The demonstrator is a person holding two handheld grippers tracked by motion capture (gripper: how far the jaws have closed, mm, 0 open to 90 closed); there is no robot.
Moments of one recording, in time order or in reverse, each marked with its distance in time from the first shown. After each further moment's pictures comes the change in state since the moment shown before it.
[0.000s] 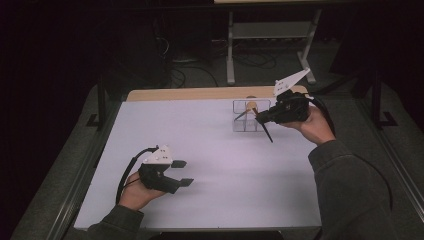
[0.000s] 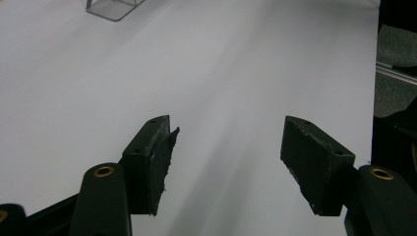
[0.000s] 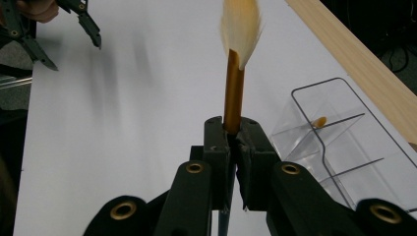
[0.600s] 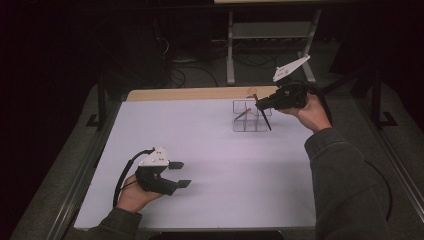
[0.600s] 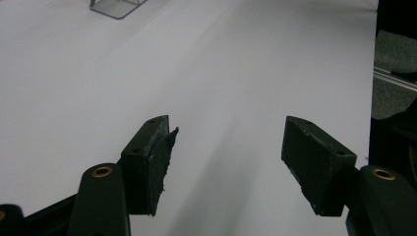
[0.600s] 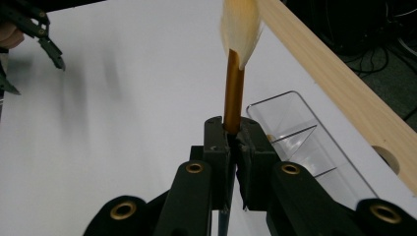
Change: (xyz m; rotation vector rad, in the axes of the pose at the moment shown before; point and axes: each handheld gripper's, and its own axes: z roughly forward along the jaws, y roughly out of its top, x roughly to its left) left arm -0.001 -0.009 -0.004 -0.026 0.001 -0.019; right arm -0.035 0.013 -0.001 -0.027 -0.037 0.043
